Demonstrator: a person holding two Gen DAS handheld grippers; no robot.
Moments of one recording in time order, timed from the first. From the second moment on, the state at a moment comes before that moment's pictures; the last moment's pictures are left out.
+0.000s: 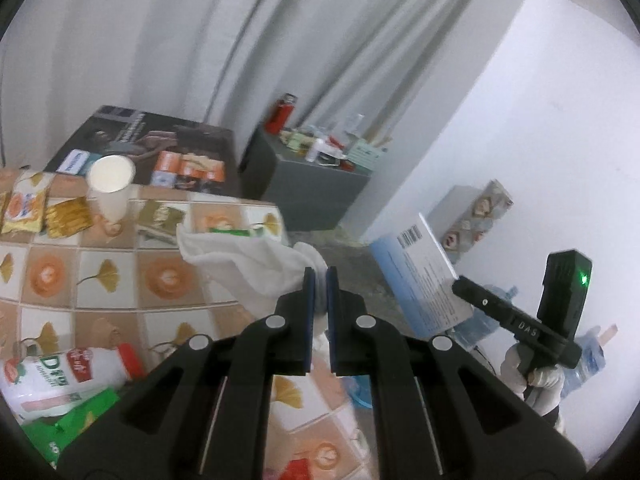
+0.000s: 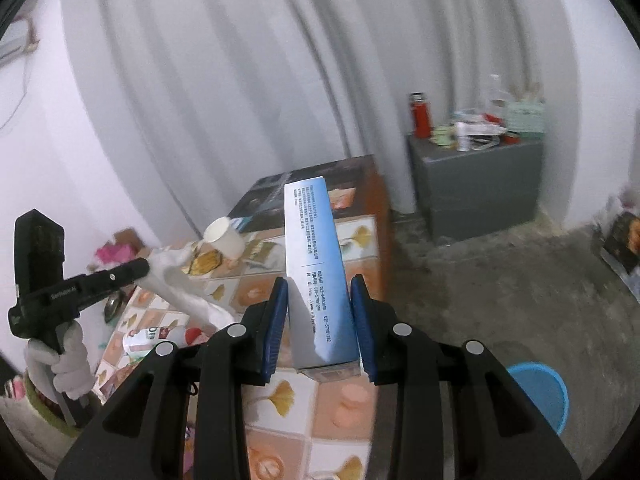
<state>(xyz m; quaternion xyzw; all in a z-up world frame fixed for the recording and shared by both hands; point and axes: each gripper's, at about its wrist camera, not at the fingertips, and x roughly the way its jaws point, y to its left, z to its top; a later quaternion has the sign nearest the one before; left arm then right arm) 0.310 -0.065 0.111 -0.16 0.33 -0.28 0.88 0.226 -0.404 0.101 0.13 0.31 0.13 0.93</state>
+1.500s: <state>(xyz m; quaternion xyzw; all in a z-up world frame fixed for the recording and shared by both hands) 0.308 -0.393 -0.009 0.05 0.45 -0.41 0.79 0.062 -0.604 -0.107 0.33 0.34 -0.23 0.85</state>
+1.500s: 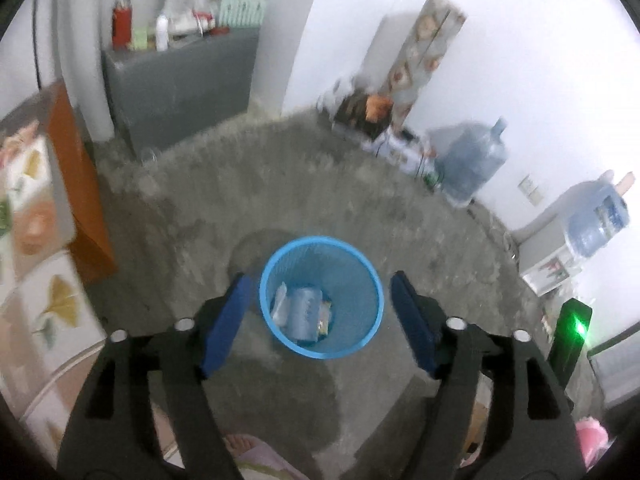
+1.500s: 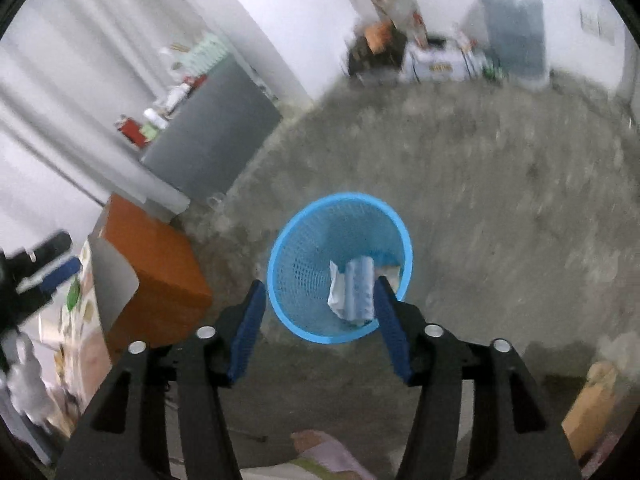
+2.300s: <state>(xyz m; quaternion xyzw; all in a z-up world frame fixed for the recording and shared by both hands) 0.201 -0.094 0.078 -0.05 0.31 -0.30 0.90 0.052 -0.425 0.046 0.15 0.27 -0.07 0.95</state>
